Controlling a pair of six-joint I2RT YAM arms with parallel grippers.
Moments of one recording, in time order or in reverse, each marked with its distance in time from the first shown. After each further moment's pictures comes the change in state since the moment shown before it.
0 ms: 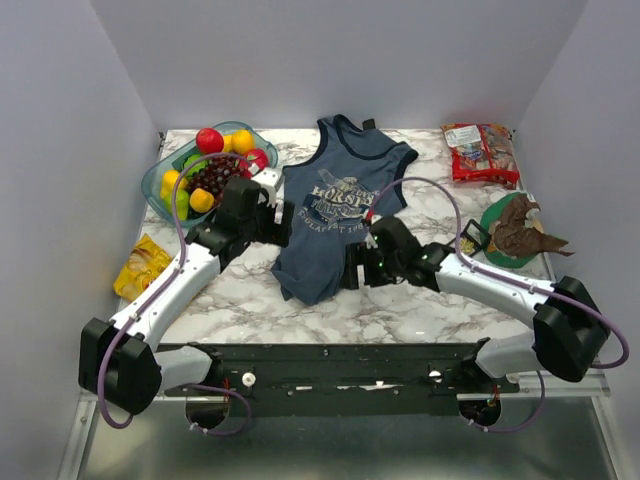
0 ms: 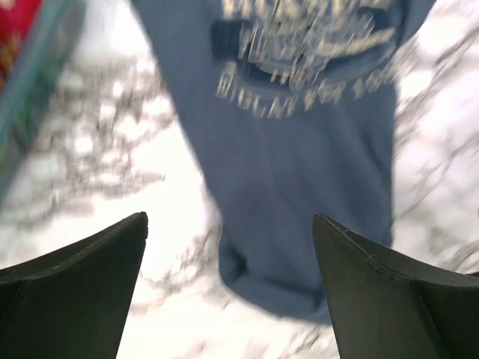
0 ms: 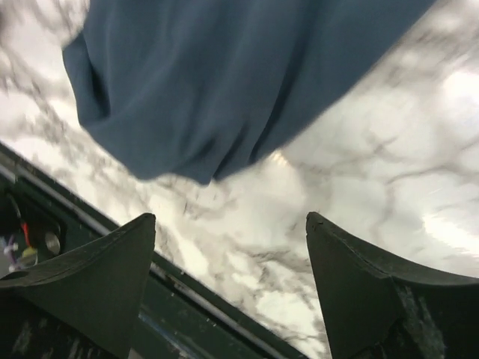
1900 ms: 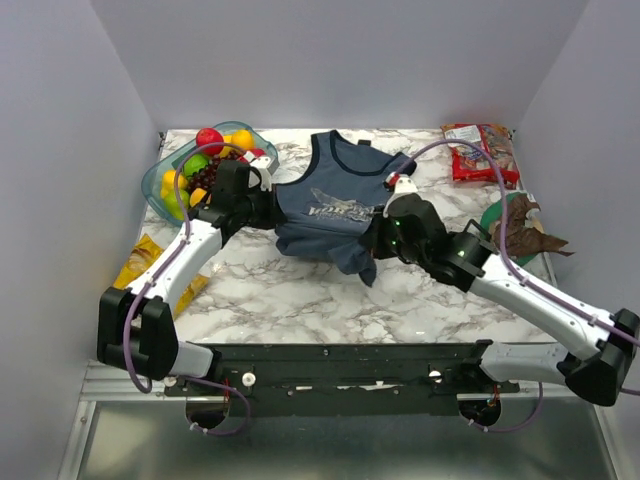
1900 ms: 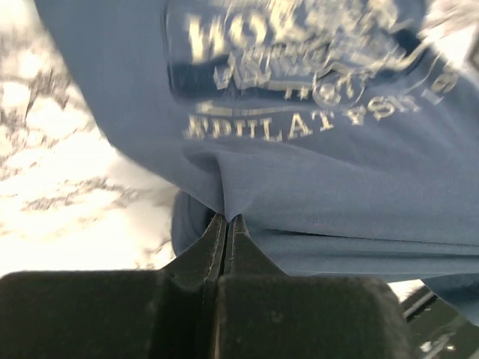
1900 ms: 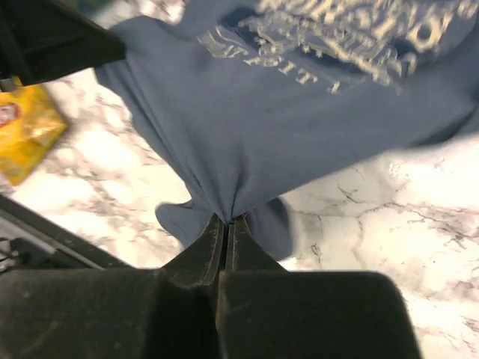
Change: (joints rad) left arm 0.148 0.170 0.023 0.019 0.298 -0.089; right arm 0.119 -0.148 0.204 -0.140 0.352 0.030
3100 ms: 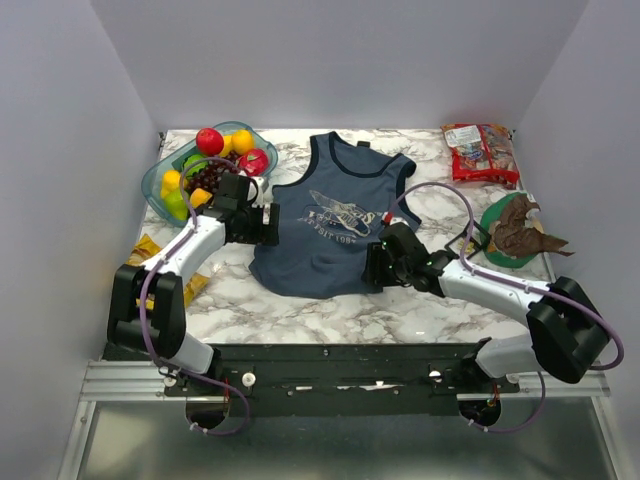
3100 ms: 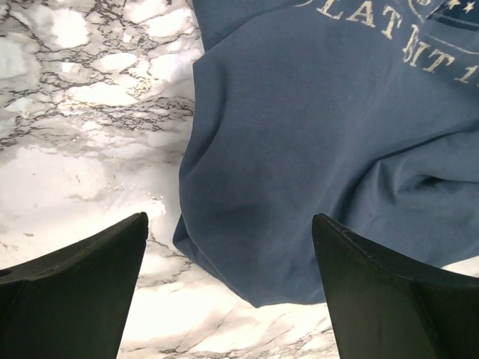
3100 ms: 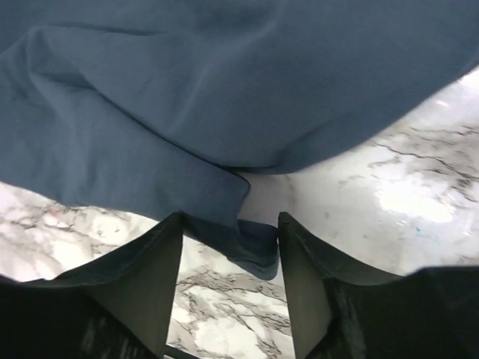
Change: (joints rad) left arm 0.047 0.052 -0.055 -0.098 -0.175 0.063; right arm -0.133 0.137 -0.377 0.234 -0.134 0.032
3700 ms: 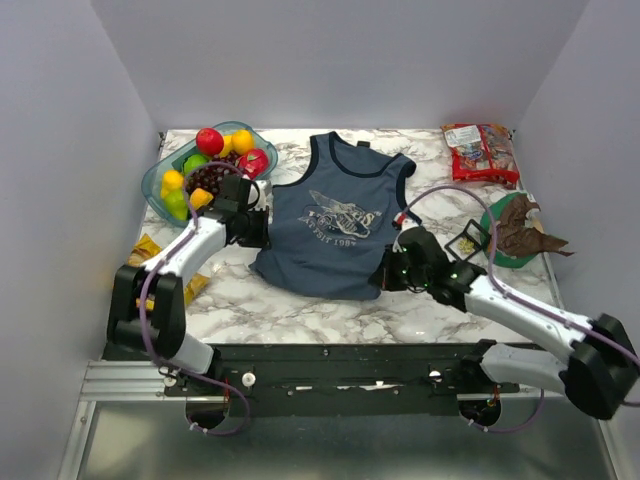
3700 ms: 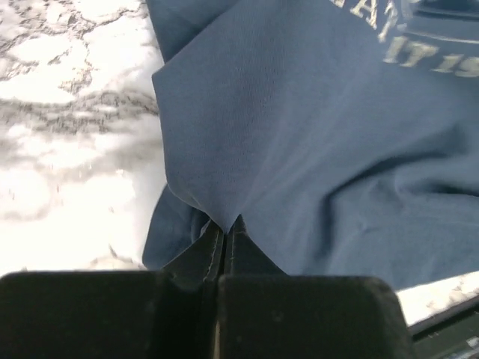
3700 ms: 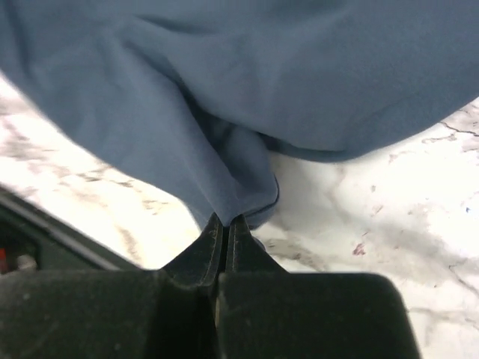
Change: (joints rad) left arm -0.003 0.105 0.022 -0.002 0.099 -0.023; right arm 0.000 -0.159 -0.058 0.004 -0.124 0.019
